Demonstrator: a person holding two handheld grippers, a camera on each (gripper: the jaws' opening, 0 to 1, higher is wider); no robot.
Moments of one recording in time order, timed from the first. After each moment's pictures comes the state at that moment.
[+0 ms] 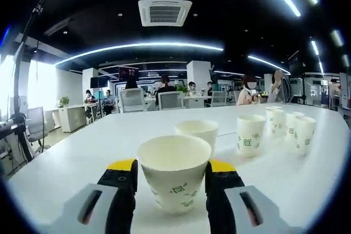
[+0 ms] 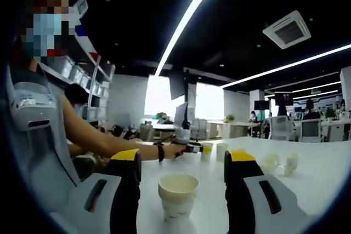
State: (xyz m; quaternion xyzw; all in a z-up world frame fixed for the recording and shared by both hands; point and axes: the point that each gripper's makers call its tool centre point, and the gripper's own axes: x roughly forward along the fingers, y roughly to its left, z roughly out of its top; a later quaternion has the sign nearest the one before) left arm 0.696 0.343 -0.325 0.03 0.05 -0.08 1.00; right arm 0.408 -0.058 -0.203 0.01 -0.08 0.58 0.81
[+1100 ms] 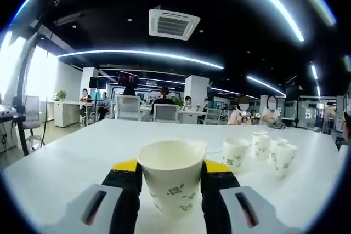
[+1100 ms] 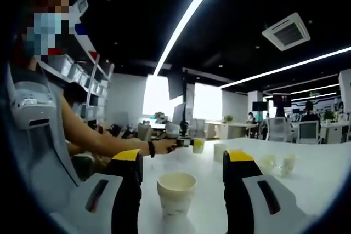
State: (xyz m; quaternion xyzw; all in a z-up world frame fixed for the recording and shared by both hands) left arm 0.641 0.337 -0.289 -0.02 0.01 -0.10 0.99; right arm 0.405 -0.066 -0.200 0.00 -0.08 0.58 0.81
